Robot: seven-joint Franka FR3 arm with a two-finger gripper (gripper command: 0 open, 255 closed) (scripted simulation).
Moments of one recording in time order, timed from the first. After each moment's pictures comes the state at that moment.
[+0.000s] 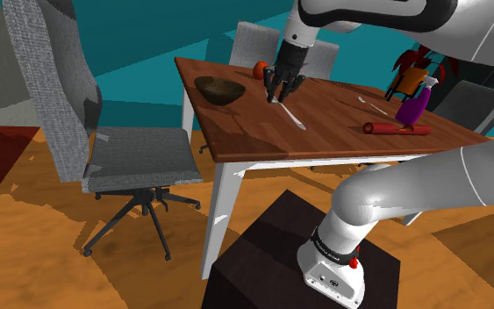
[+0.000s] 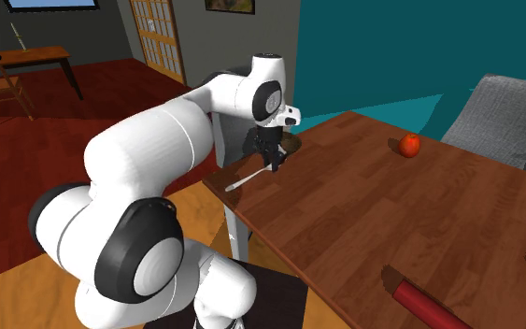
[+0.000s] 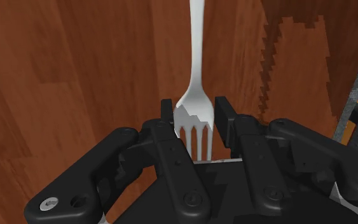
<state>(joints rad) -0.25 -0.69 0.06 -2.31 0.03 1.70 0.38</state>
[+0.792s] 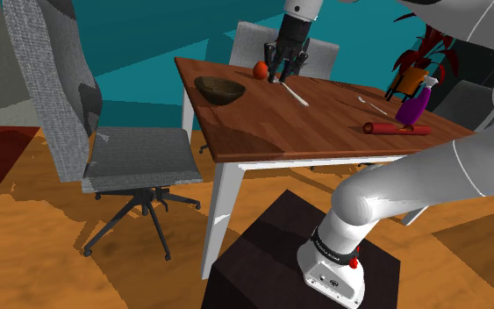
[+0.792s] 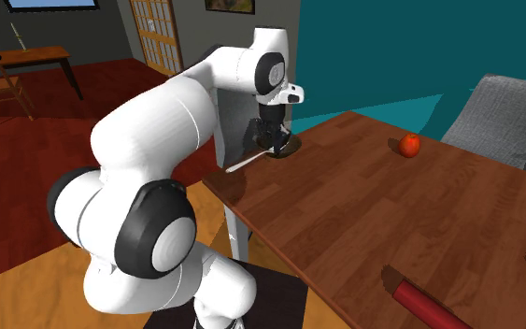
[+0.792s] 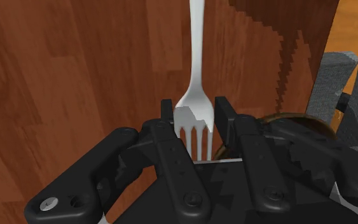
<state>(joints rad) -0.25 -0.60 0.07 -2.10 0.03 1.58 0.38</state>
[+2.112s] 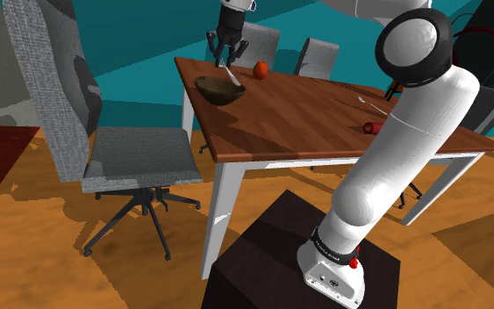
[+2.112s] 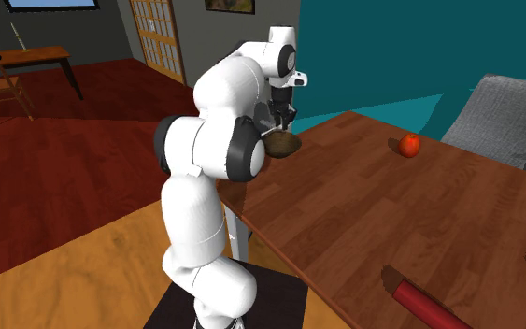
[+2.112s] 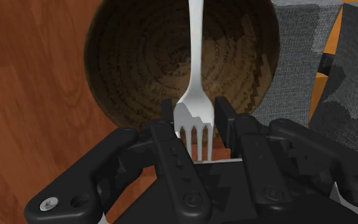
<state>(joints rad) -0.23 0.00 0.17 -1.57 -0.02 1.64 0.51</state>
